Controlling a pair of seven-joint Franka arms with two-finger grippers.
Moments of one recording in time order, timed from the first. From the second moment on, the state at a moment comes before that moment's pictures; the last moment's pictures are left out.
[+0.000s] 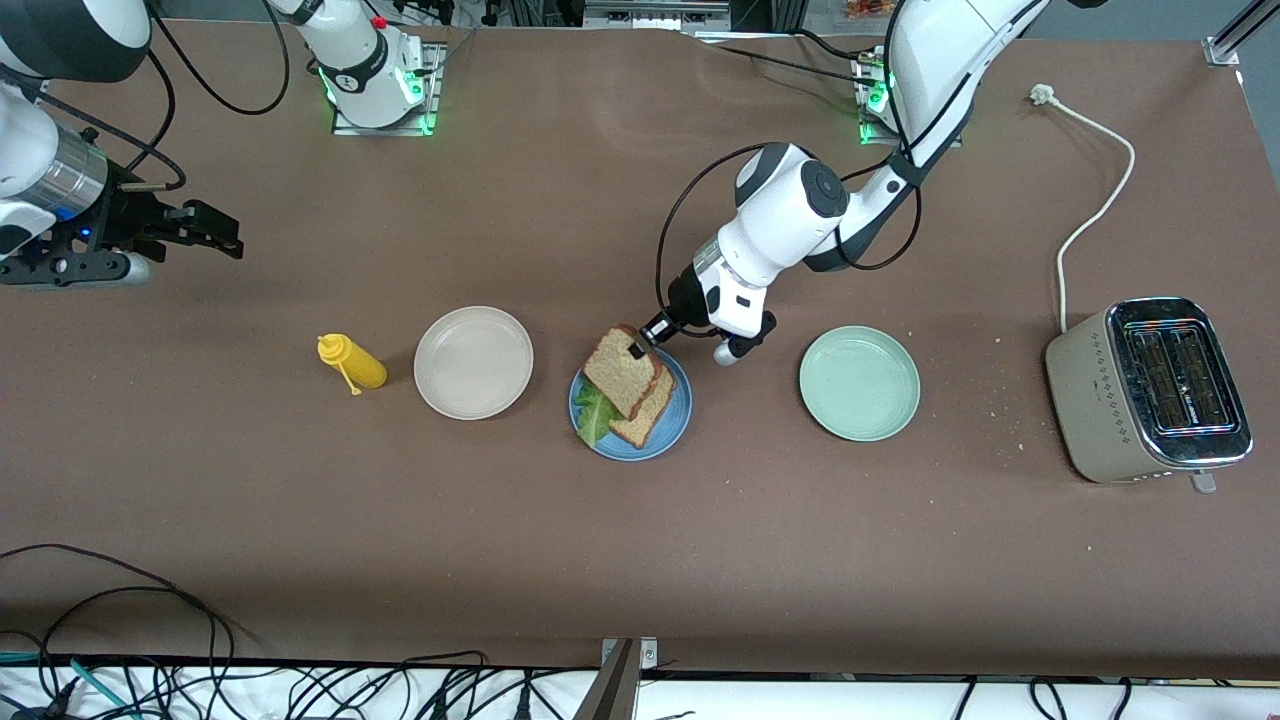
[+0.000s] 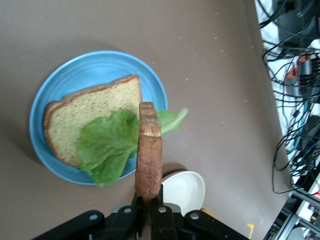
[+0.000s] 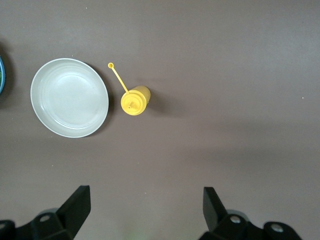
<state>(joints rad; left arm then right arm) -0.16 0.57 -0.60 -1.89 -0.25 2.98 -1.15 0.04 -0.03 -0.02 -1.82 0.02 1.69 -0.03</state>
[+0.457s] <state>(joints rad) -0.19 0.60 -0.59 -1.86 -0.25 3.09 -1.17 0.04 -0.02 -0.02 -1.81 0.02 1.66 -0.03</state>
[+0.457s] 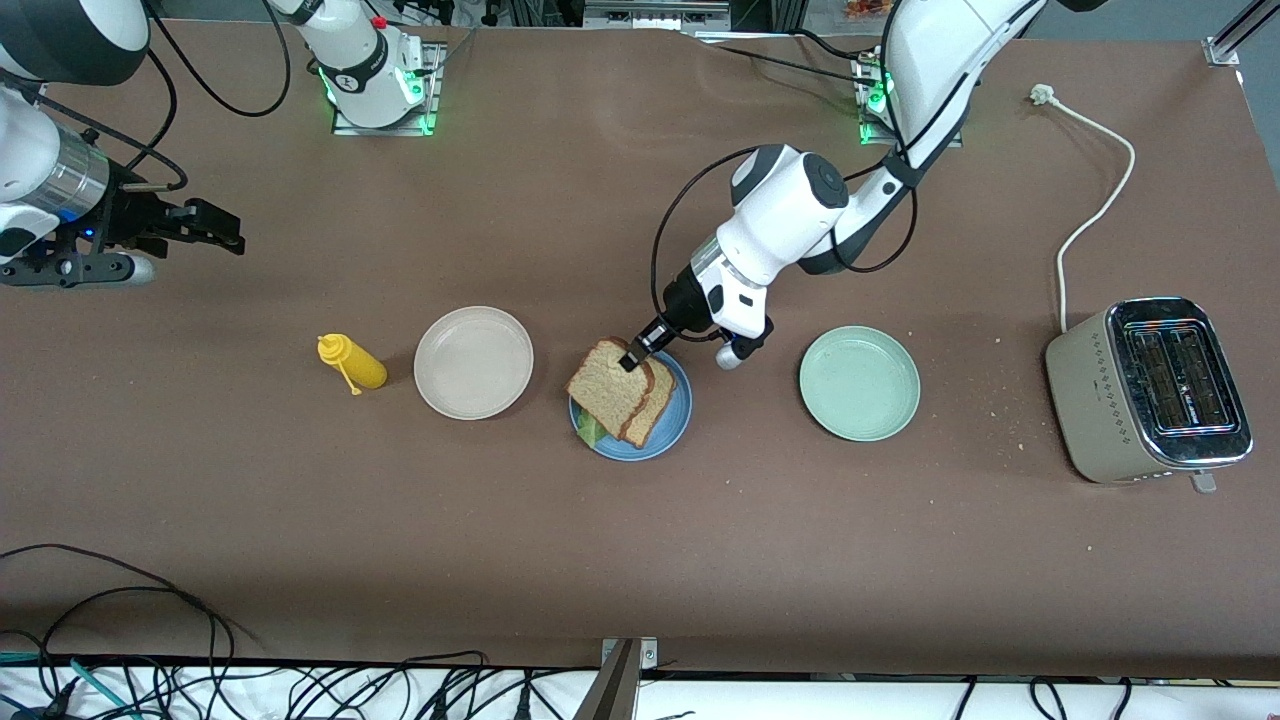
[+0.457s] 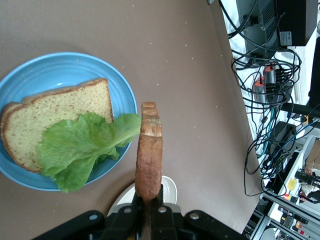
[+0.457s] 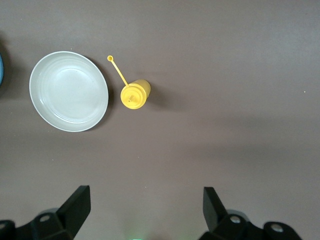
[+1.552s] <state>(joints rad) -0.25 0.67 -0.54 -1.86 -0.25 3.13 -1.17 0.04 -0.02 -0.01 -1.81 0.02 1.66 -0.03</state>
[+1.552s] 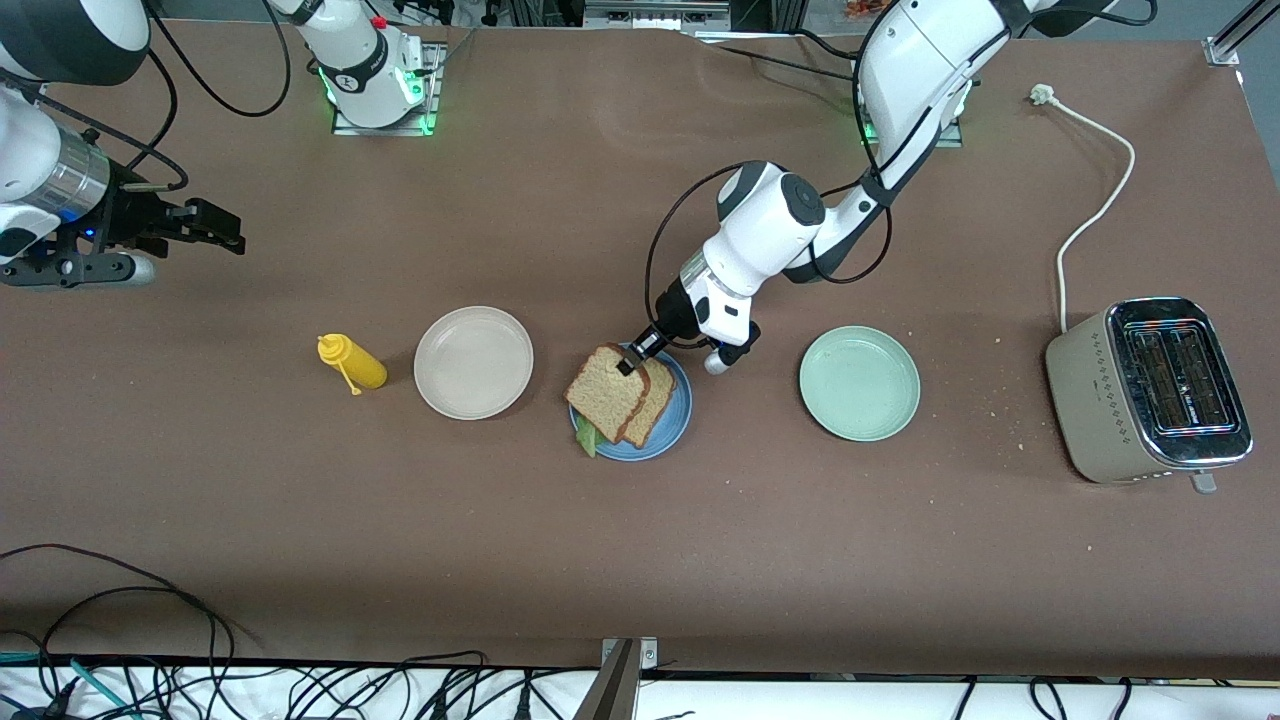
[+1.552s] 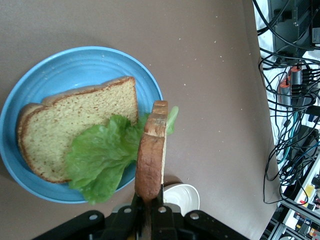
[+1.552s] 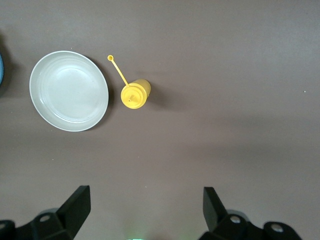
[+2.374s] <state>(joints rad) -0.25 0.68 -0.53 -1.87 -0.25 3.12 -1.15 0.04 -0.02 -0.01 -1.81 0.02 1.66 -0.03</state>
